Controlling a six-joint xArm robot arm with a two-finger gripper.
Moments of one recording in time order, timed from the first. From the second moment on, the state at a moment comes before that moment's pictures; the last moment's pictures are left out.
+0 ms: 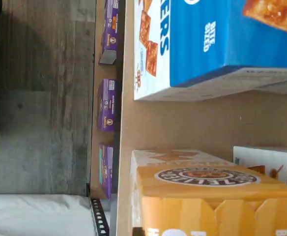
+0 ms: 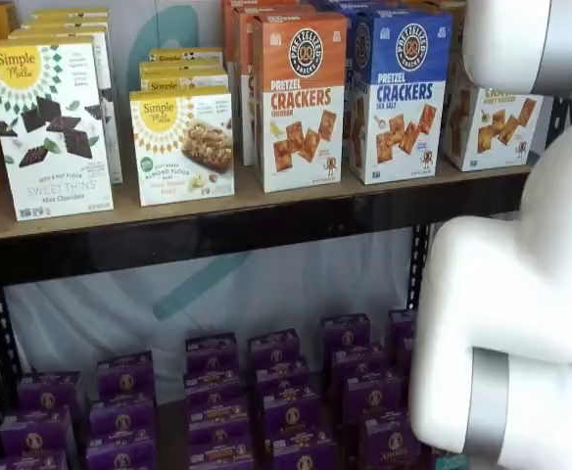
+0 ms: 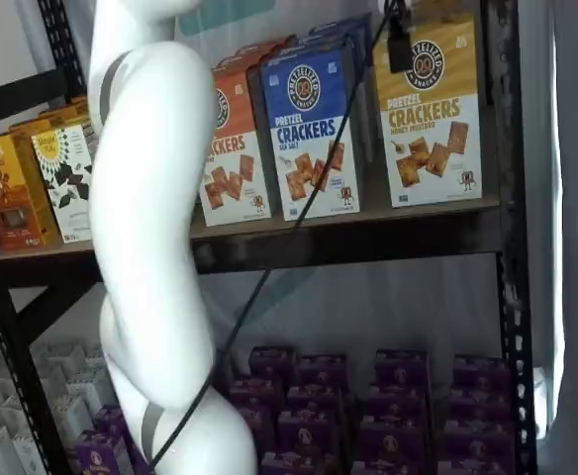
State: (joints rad) arm -0.60 -0.06 -1.89 0.15 1.75 -2.13
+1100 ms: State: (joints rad) arm -0.59 -0.20 -1.83 0.09 1.87 -2.13
